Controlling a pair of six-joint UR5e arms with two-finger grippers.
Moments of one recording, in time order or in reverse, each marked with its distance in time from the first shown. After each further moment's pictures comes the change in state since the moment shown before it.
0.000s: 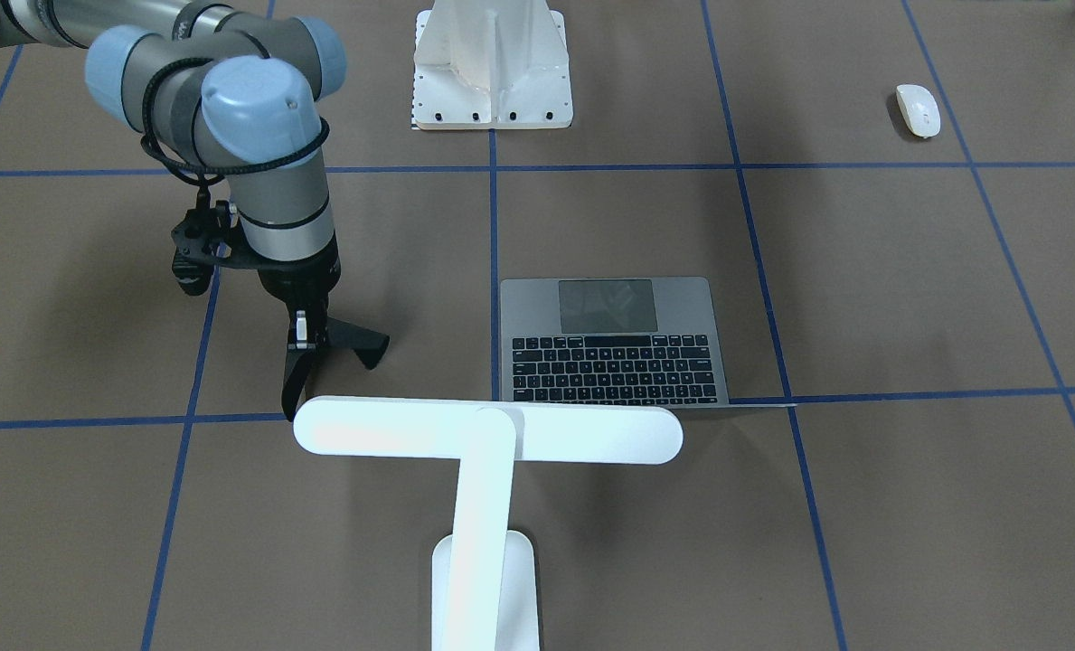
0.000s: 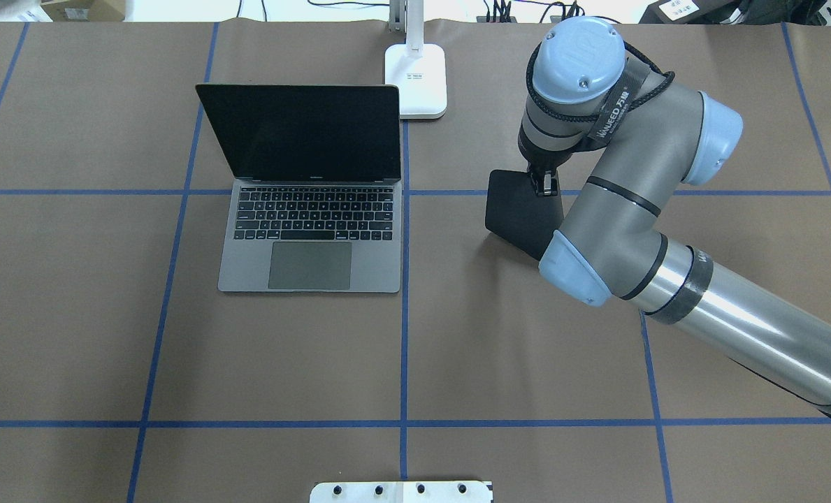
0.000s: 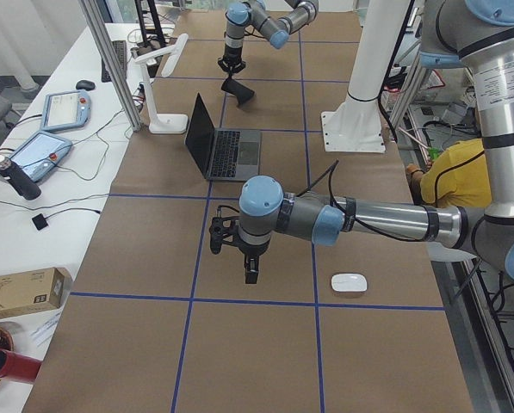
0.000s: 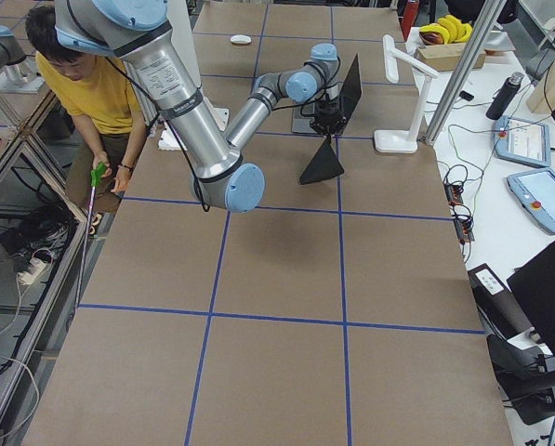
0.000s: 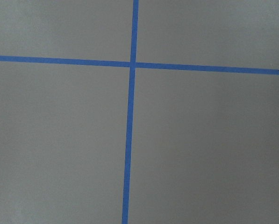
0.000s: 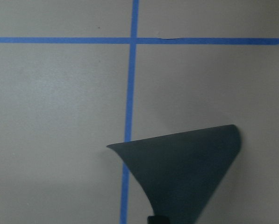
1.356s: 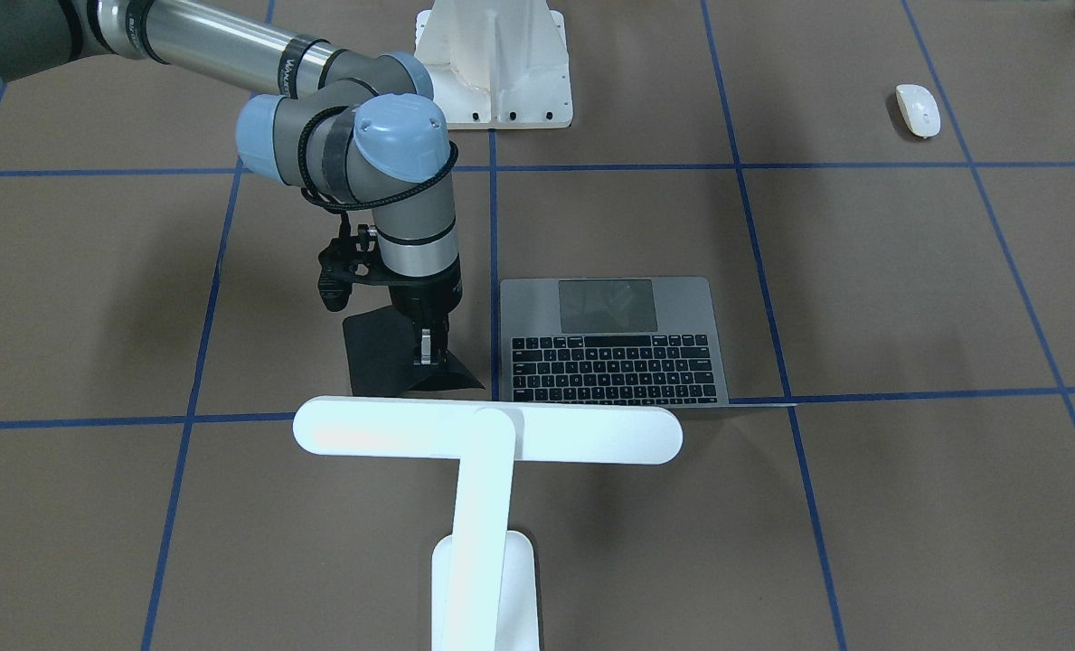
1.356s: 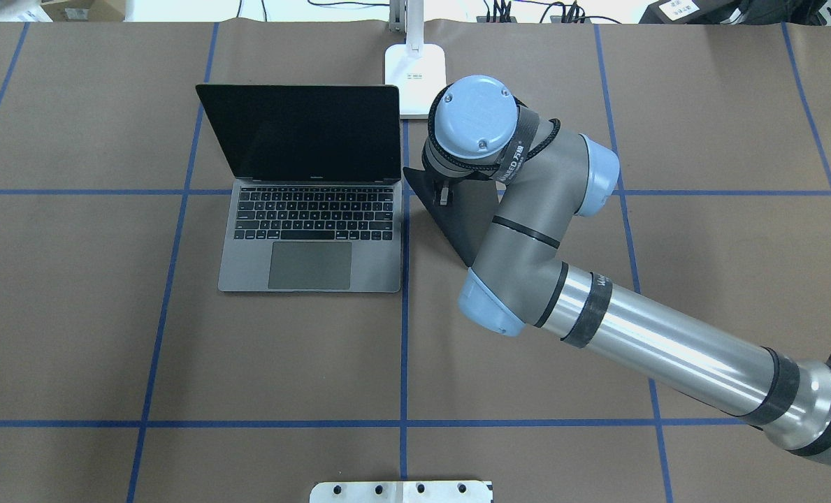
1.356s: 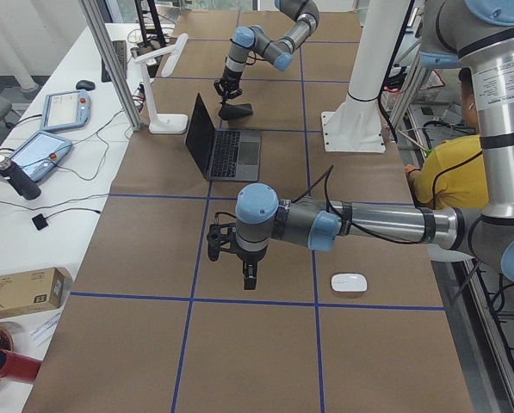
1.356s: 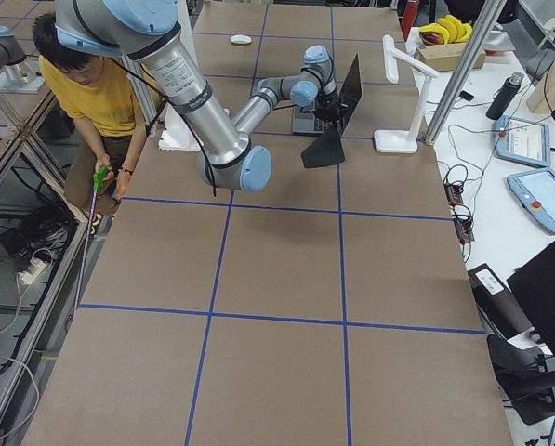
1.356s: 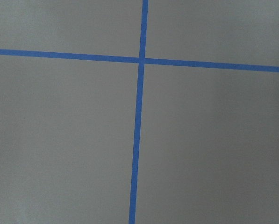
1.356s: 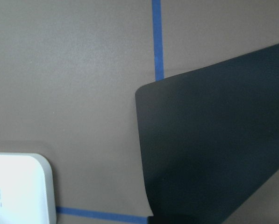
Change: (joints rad) left arm 0.001 -0.016 0.040 -0.002 0.000 0.006; right arm -0.130 0.117 -0.129 0.294 -0.133 0.264
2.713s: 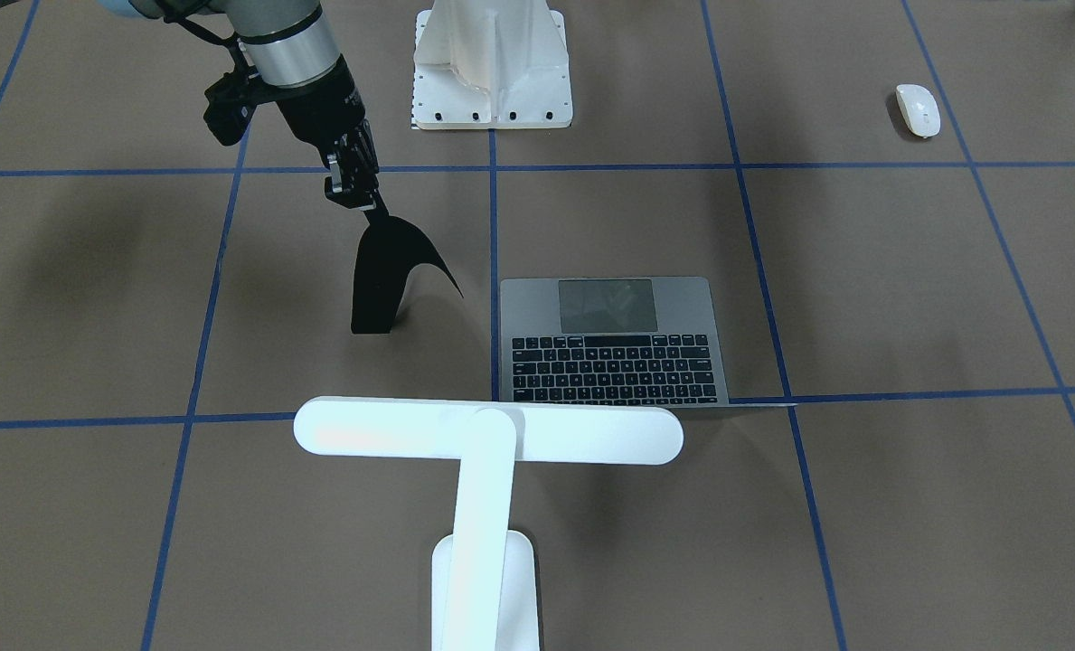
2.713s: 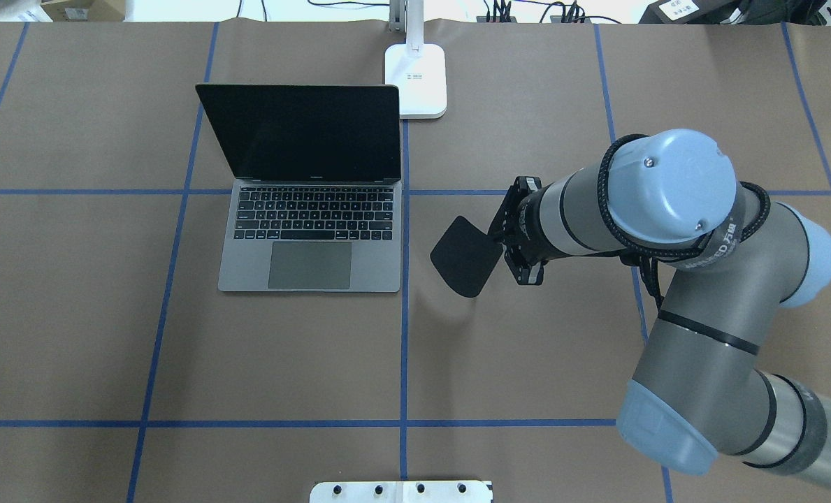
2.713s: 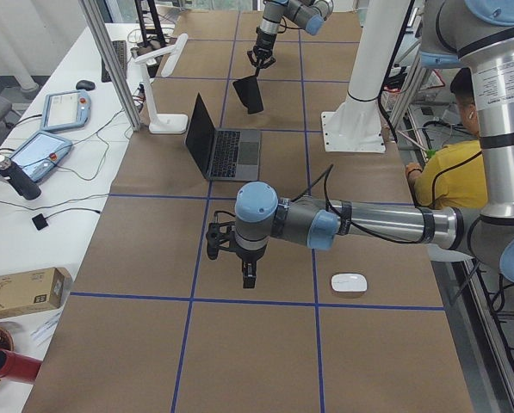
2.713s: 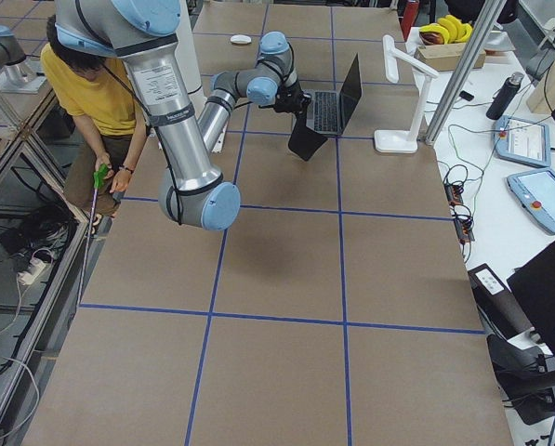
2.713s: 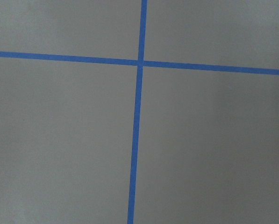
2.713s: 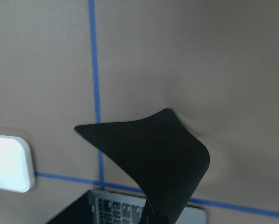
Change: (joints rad) left arm 0.000 -0.003 -0.001 0.000 0.001 -0.006; right arm -0.067 -0.325 0.584 -0.224 0.078 -0.004
